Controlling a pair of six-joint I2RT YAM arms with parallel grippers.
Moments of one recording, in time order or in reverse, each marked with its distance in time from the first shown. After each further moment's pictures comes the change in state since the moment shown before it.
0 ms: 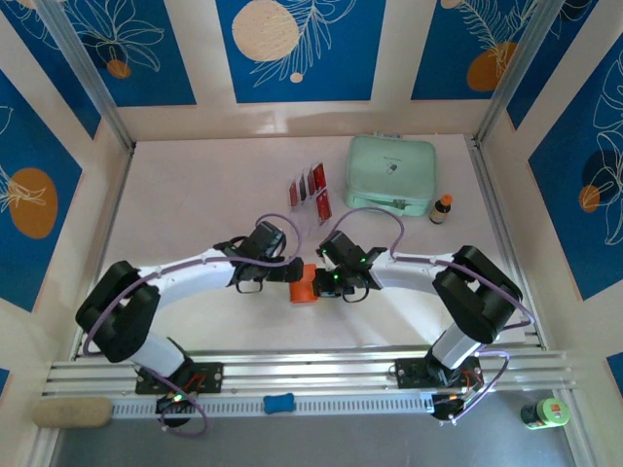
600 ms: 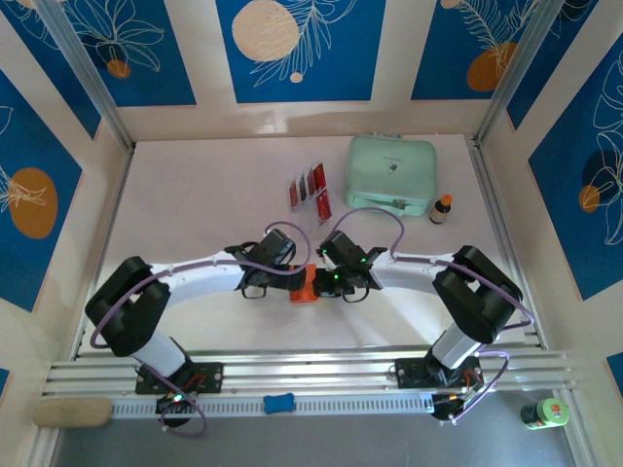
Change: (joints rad) left arm -0.065 0.045 0.003 -0.020 -0.087 0.040; right arm -0.008 -0.002 0.000 -0.002 -0.005 -0.001
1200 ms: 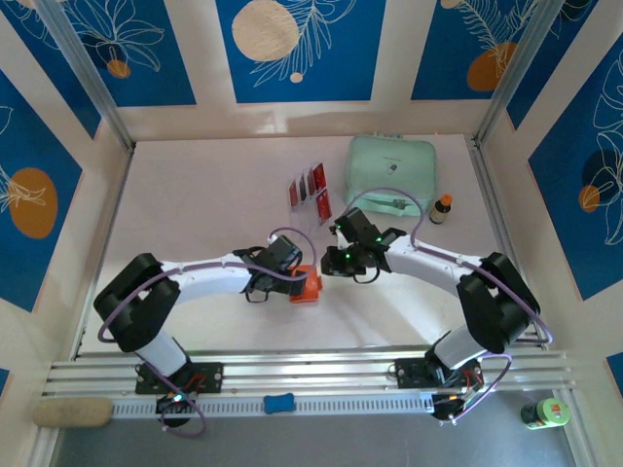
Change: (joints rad) left arm -0.042 0.044 0.002 -0.005 -0.081 0.001; right arm -0.121 -0.082 0.121 -0.187 0.017 -0.071
